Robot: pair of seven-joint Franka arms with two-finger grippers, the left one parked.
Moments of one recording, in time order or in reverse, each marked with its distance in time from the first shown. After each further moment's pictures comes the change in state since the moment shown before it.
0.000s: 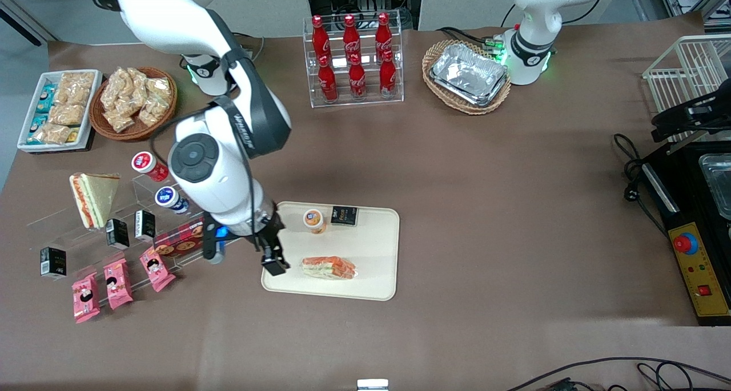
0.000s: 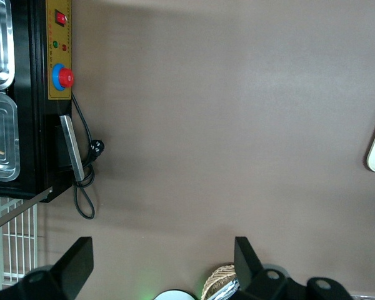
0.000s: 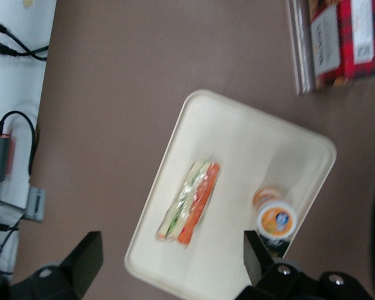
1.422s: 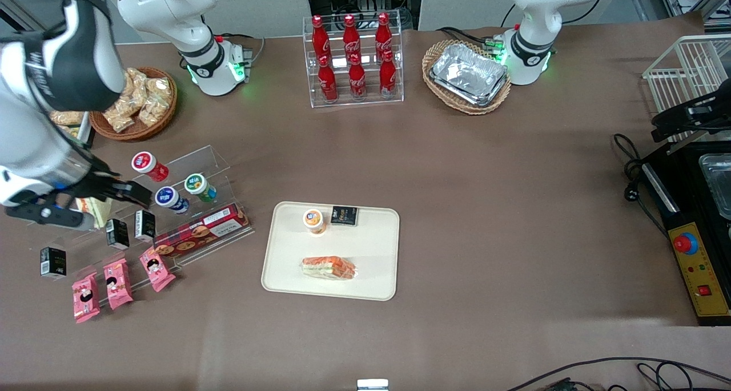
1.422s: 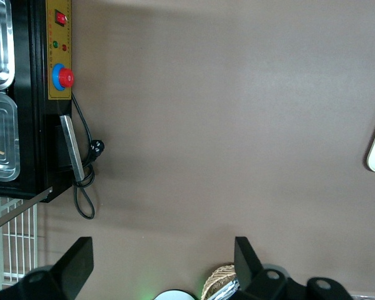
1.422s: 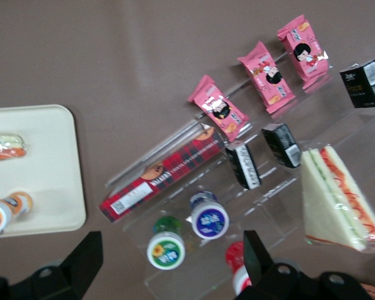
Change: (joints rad) arm -0.296 -0.465 -0.034 -0.396 -0.174 -0.207 -1.439
